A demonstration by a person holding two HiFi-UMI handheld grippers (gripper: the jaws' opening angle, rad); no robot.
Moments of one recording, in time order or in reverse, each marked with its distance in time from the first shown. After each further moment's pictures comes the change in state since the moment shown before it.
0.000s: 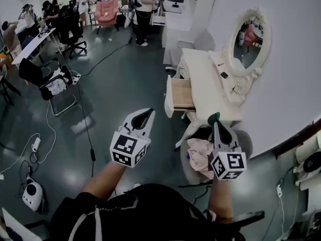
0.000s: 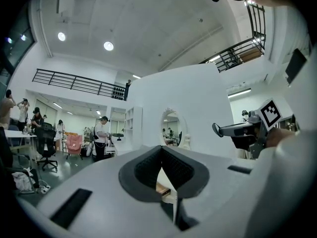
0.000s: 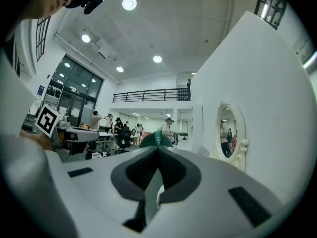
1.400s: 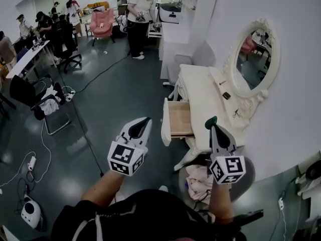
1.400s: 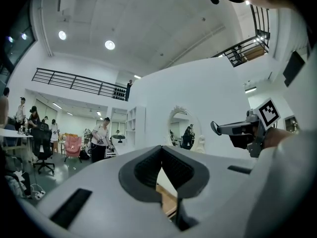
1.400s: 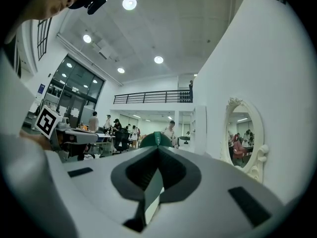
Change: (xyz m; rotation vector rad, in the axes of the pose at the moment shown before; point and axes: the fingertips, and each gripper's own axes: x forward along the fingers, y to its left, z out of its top) left arm 0.154 0.097 -0.010 0.000 -0.026 0.013; right arm 0.178 -0.066 0.001 -0.025 -0.038 0.025
